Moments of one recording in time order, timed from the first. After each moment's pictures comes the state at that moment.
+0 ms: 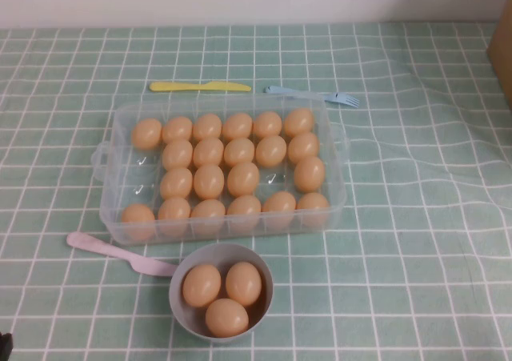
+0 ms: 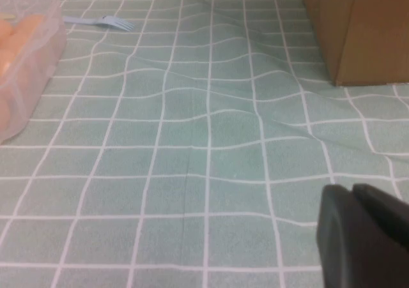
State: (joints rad) right arm 0.02 -0.01 0.03 0.15 0.35 -0.08; left arm -0.12 -0.01 0.03 -0.07 0.37 0.17
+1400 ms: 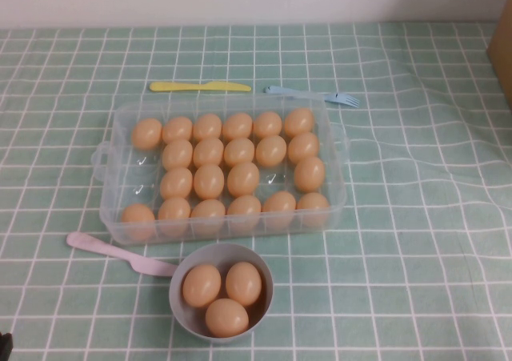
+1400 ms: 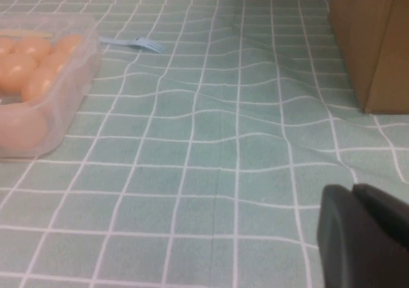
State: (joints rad) right arm 0.02 -0.01 0.03 0.37 0.31 -0.30; left arm -0.12 -0.01 0.03 -0.07 0.37 0.17
